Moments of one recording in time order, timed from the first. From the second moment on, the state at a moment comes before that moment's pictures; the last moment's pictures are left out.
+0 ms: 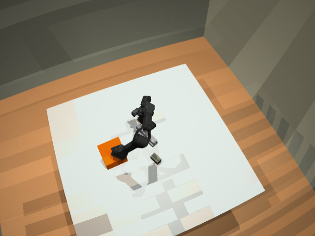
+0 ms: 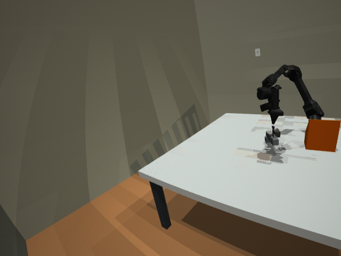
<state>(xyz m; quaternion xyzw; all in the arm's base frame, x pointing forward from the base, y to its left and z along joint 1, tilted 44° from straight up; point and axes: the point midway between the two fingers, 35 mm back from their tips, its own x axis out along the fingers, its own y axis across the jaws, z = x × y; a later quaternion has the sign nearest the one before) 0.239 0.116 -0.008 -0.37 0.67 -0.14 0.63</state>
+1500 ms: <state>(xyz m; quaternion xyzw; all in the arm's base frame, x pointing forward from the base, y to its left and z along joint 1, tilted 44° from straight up) 0.243 0.105 -0.021 -0.37 0.67 -0.14 0.63</state>
